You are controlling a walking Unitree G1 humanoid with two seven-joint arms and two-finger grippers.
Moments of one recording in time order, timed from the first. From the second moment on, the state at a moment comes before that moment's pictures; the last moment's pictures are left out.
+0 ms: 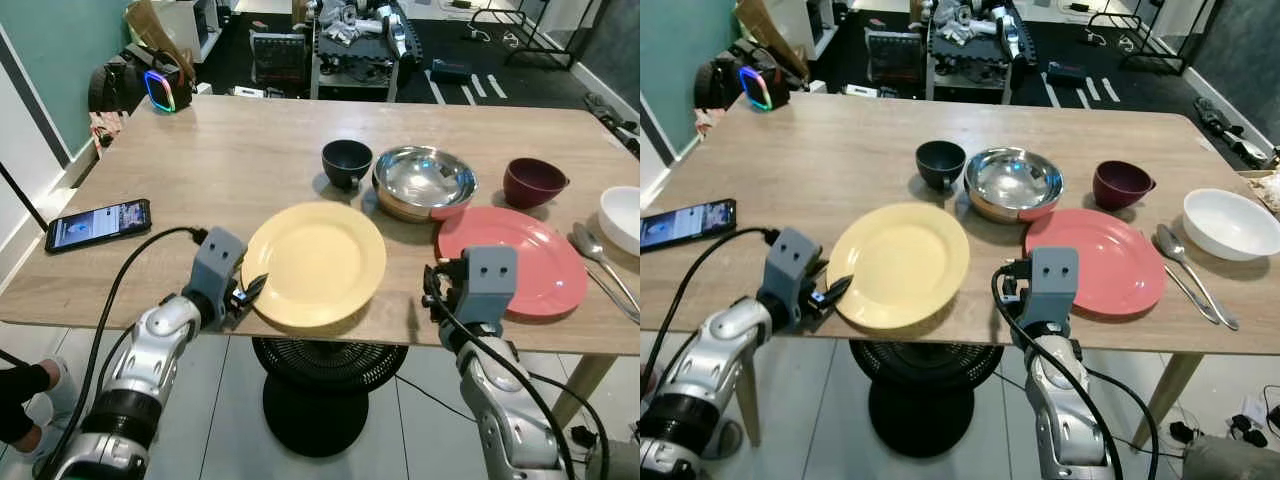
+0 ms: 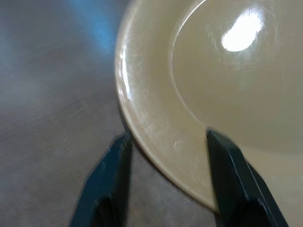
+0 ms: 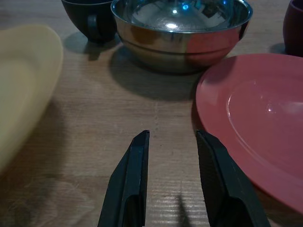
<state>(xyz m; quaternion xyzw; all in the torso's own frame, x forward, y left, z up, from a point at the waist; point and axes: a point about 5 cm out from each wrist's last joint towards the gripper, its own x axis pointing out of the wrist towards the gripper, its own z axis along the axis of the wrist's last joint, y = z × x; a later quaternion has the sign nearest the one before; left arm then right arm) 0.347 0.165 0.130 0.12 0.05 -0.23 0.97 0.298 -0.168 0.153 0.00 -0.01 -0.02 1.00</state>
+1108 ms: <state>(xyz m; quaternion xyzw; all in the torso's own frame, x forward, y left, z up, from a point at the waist) 0.343 0.165 0.122 0.10 0.04 -0.22 0.97 0.302 -0.140 0.155 0.35 0.06 0.08 0.93</state>
